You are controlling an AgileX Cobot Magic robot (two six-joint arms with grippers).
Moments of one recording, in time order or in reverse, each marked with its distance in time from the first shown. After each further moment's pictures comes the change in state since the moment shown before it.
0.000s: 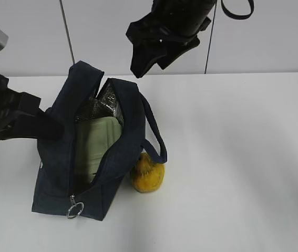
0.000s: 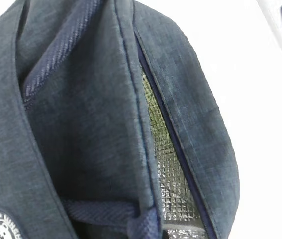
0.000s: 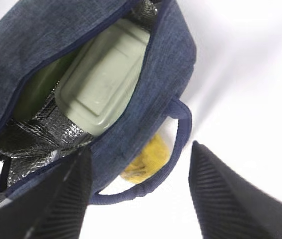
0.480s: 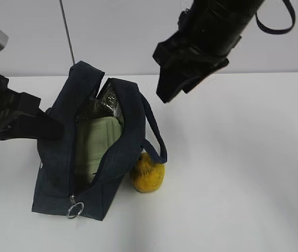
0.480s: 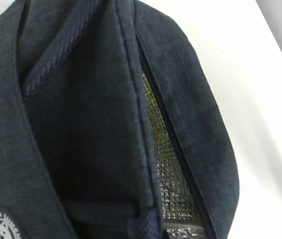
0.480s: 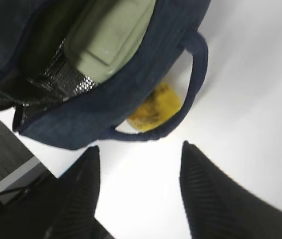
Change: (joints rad) left arm 0.000 0.000 0.000 0.000 0.003 0.000; right arm 0.000 -0.169 0.231 -0.002 0.006 0.003
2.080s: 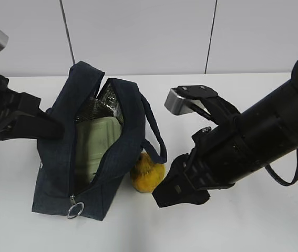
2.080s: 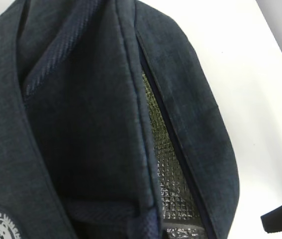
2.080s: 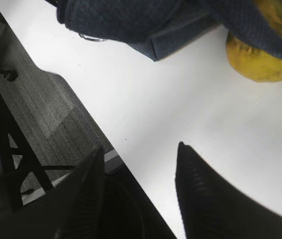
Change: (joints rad) left arm 0.000 0.000 0.000 0.000 0.001 0.000; right arm 0.000 -0.226 0.811 0.618 -0.469 -0.567
